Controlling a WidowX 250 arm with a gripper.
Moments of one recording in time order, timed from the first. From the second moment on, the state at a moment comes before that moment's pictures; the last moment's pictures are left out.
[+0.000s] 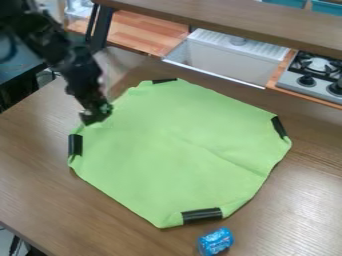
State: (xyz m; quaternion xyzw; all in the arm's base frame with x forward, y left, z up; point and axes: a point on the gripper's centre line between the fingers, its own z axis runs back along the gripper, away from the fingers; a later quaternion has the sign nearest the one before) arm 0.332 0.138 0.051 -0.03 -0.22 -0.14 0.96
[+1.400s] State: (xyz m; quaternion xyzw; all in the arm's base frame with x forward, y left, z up) arm 0.266 0.214 0.015 0.02 -0.21 0.15 0.97
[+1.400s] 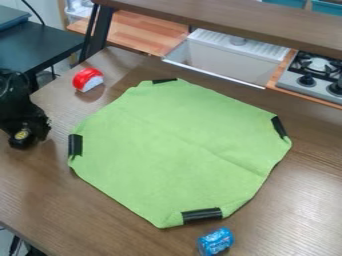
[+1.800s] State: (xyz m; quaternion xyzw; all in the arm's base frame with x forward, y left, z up) arm 0.291 0.202 0.068 0.01 -0.25 0.12 0.96
